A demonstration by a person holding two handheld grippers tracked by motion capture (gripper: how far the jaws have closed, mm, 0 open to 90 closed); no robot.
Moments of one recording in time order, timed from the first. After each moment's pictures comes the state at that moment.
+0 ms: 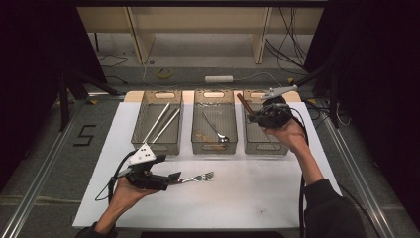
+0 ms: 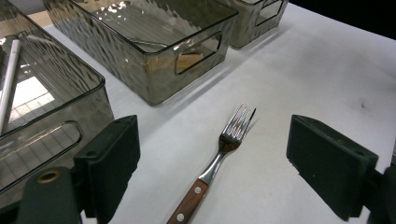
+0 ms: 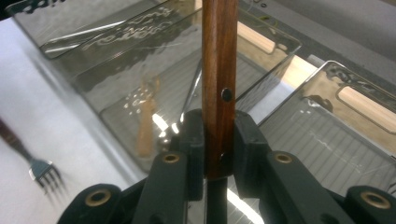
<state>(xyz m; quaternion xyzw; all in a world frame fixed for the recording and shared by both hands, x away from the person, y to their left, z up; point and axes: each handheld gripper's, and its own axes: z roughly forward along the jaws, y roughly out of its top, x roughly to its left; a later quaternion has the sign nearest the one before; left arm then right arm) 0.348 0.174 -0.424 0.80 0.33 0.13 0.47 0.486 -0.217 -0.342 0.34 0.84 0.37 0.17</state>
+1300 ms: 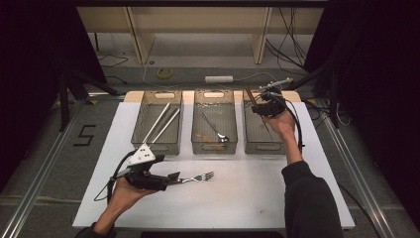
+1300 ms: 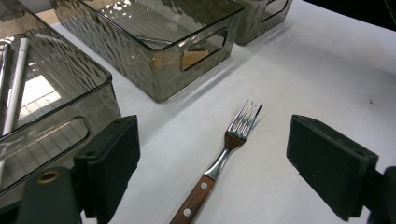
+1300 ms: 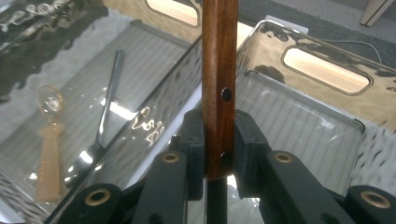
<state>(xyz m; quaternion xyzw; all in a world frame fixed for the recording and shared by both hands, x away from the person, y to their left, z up) 0.348 0.176 -0.424 0.81 0.34 0.13 0.47 0.553 -0.225 -0.381 0.46 0.81 0.32 0.19</state>
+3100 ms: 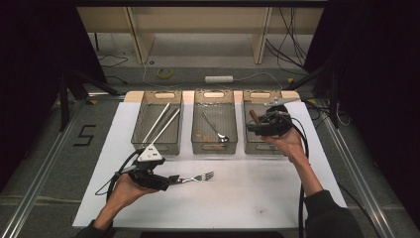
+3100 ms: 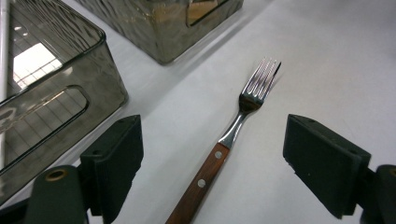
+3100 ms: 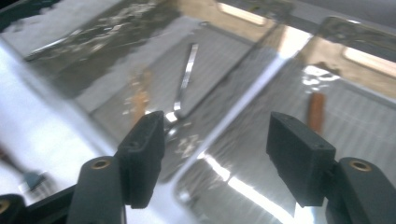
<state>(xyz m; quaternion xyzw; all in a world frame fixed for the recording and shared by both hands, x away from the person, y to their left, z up) 0.361 0.168 -0.432 0.86 0.33 0.11 0.37 0.472 -0.227 -0.378 0.39 0.82 0.40 0.15</state>
